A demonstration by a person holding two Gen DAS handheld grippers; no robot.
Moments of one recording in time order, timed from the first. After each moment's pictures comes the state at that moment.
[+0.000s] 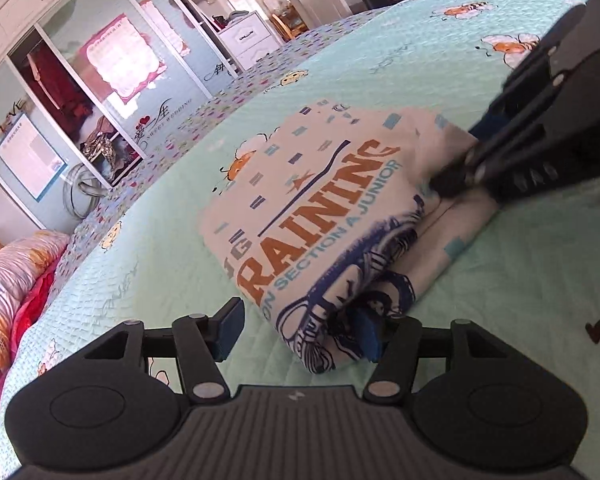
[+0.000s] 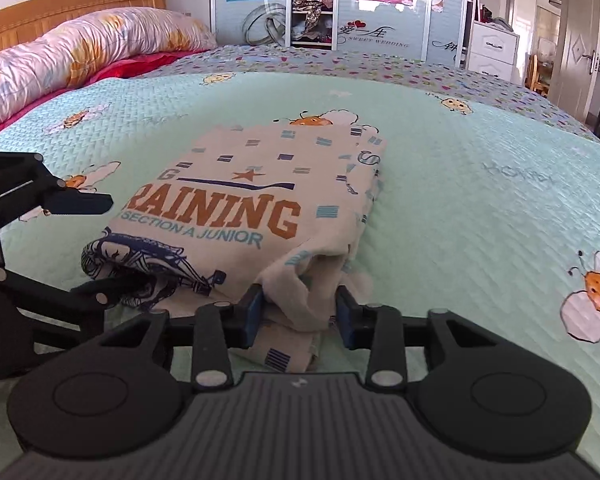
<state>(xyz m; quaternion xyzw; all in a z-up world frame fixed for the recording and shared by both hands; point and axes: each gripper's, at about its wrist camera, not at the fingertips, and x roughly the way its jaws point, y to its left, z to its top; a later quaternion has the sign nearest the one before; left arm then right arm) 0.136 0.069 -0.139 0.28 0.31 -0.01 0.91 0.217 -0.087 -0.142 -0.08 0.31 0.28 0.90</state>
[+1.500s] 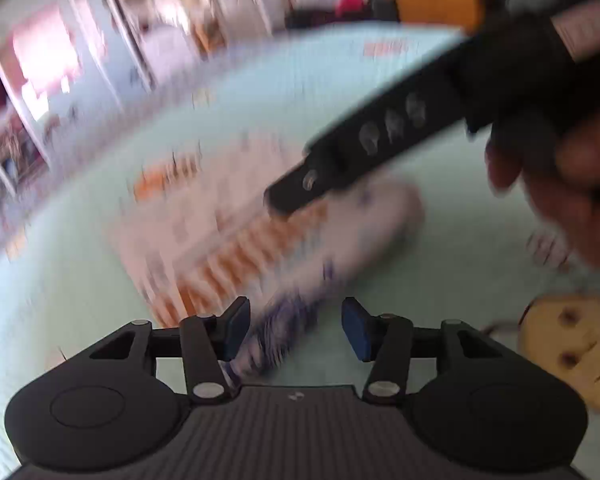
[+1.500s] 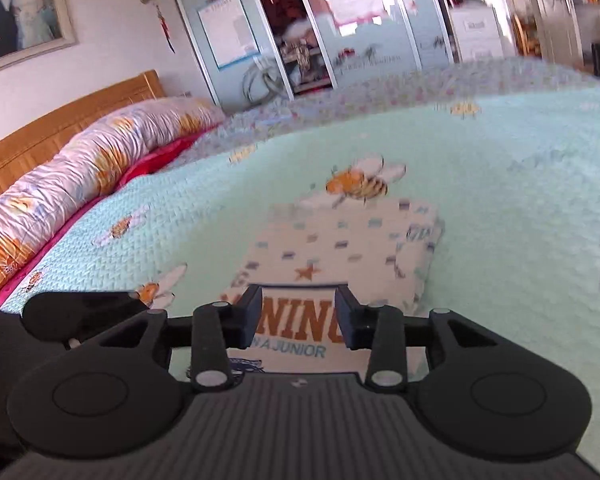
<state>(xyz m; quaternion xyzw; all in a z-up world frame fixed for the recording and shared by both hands) 0.146 0.068 -0.142 0.21 0.35 -0.16 0.90 0.223 -0.095 -0.117 0.09 0.32 0.29 0.89</state>
